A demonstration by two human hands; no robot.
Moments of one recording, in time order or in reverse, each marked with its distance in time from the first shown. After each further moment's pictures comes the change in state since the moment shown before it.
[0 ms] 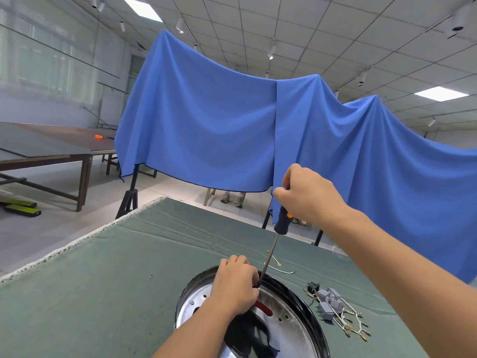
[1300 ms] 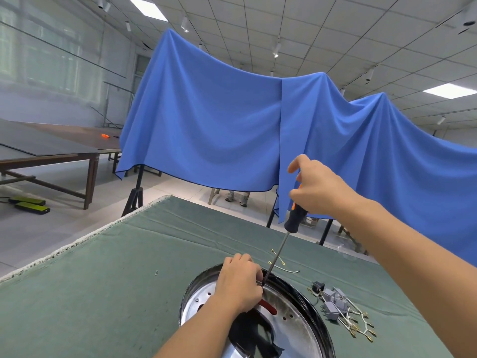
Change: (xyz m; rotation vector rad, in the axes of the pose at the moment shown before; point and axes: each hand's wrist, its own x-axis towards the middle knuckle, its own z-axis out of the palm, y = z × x) left_hand -0.002 0.002 -0.003 -0.077 0.021 -0.012; right_hand 0.010 0.009 -0.011 0.052 -0.127 0.001
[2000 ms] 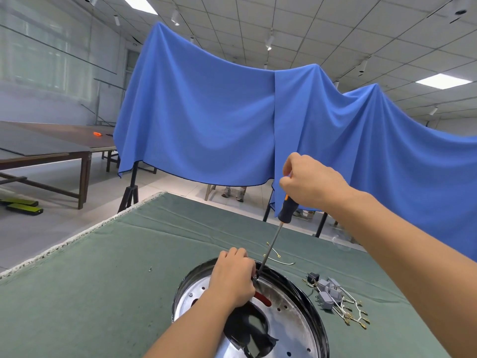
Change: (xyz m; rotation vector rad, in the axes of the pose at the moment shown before) left_hand 0.001 0.001 0.002 0.160 -0.016 0.049; right_hand -0.001 0.006 0.003 -0.136 0.042 -0.030
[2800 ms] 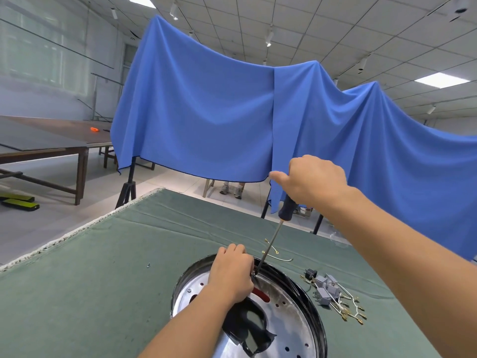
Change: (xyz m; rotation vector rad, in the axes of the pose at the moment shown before) left_hand 0.000 0.000 0.000 0.033 0.003 0.005; right_hand -0.003 -0.010 0.002 -0.248 0.019 0.108
